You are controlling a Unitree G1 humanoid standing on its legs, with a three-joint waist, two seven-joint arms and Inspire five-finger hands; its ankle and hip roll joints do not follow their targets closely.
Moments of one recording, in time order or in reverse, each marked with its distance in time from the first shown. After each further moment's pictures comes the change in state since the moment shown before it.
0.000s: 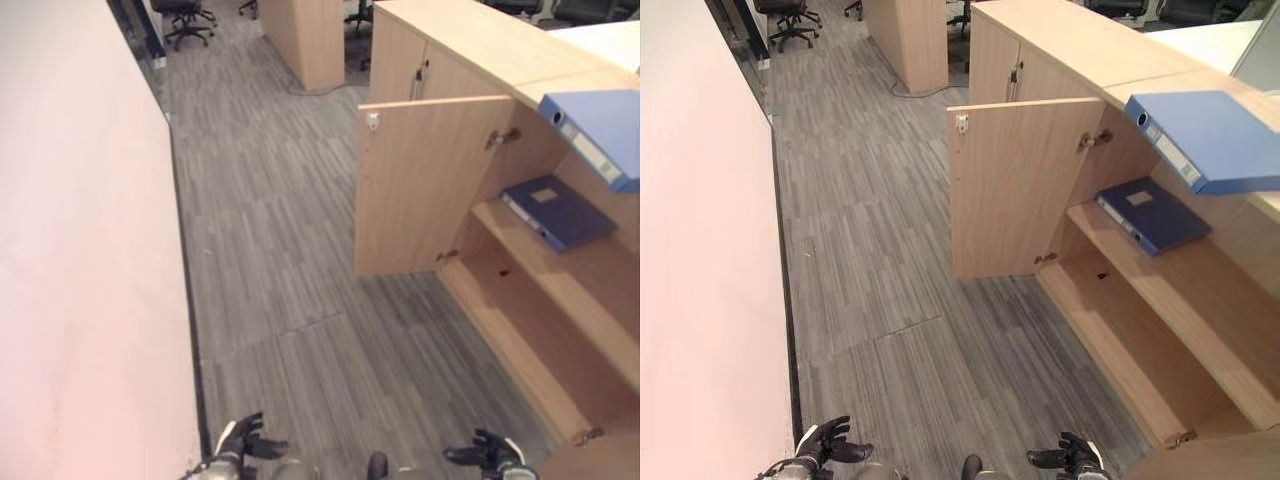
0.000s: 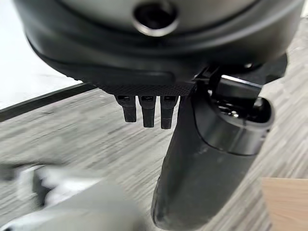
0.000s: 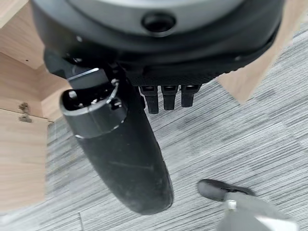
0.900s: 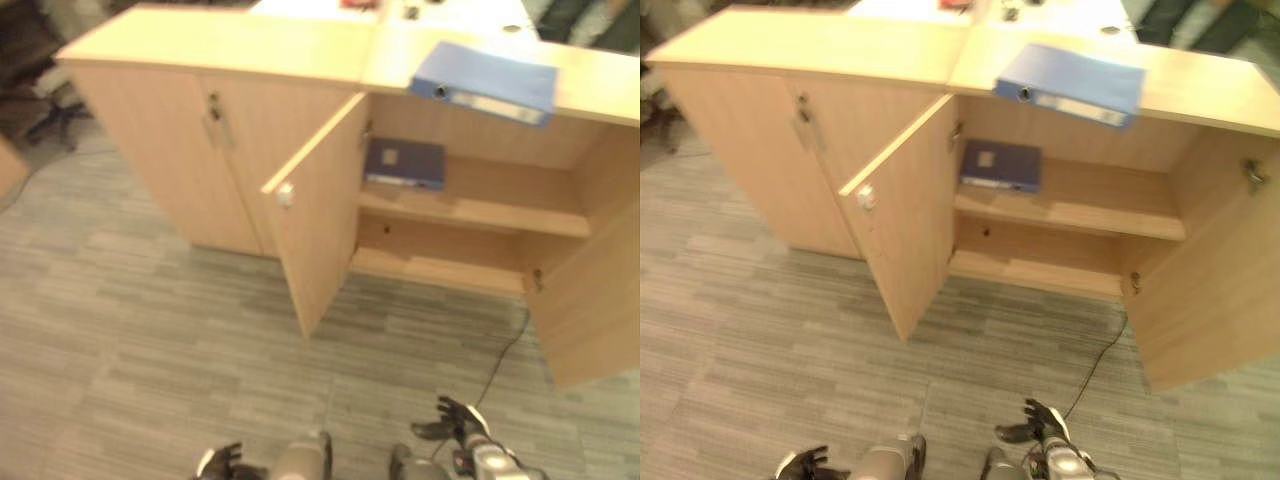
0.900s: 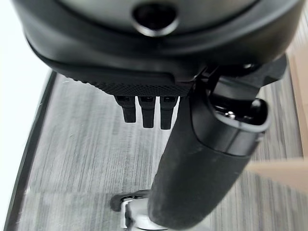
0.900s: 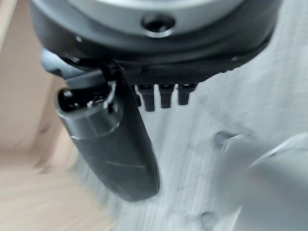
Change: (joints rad) left arm -0.006 -0.002 0.038 0.091 0.001 0.021 0.020; right arm -0.020 0.021 0.071 -0.077 -0.031 -0.012 -0.009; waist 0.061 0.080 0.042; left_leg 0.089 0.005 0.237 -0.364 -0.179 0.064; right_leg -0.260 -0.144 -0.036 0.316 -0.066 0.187
